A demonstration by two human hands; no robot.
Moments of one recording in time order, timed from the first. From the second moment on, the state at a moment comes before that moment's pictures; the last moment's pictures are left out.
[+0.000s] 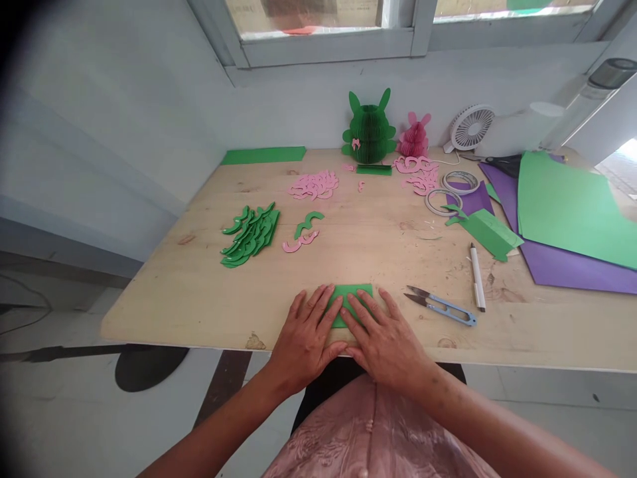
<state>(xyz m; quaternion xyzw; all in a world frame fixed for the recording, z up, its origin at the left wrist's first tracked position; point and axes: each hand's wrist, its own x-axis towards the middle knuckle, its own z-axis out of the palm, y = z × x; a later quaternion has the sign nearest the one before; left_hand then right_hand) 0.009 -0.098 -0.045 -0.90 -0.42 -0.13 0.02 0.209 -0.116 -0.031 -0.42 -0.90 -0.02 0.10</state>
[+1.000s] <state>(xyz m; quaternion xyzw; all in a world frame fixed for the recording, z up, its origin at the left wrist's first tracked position) 0.010 -0.098 -0.040 -0.90 -0.43 -0.11 -0.02 0.181 -0.097 -0.014 -0.46 -0.88 0.05 0.15</state>
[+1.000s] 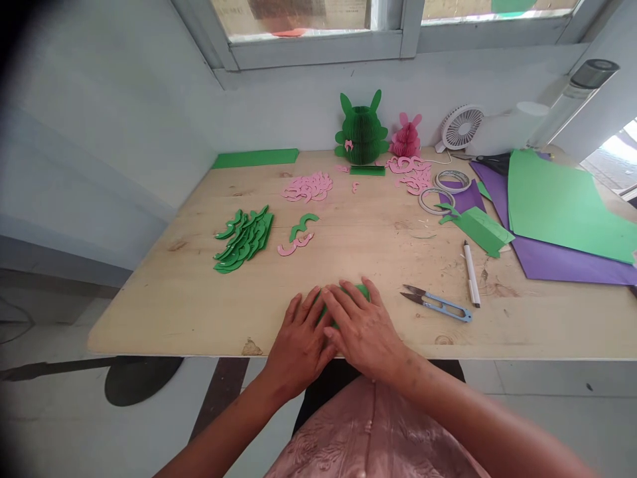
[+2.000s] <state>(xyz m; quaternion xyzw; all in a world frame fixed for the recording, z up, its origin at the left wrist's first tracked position) 0.010 -0.099 -0.041 -0.88 -0.44 -0.15 -0.03 0.160 -0.097 -0.020 -0.51 -0.85 0.06 0.13</state>
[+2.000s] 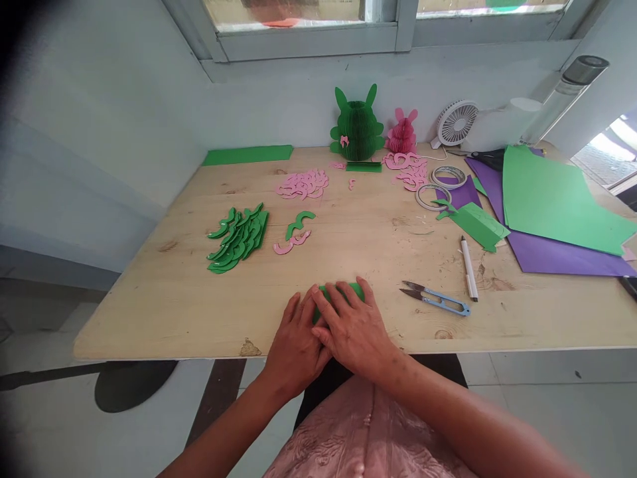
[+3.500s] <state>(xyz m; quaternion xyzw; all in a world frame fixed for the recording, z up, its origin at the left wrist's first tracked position) 0.008 -0.097 -0.040 -0.89 -0.43 -0.12 -0.01 0.162 -0.101 -0.016 -0.52 -0.84 0.04 0.14</state>
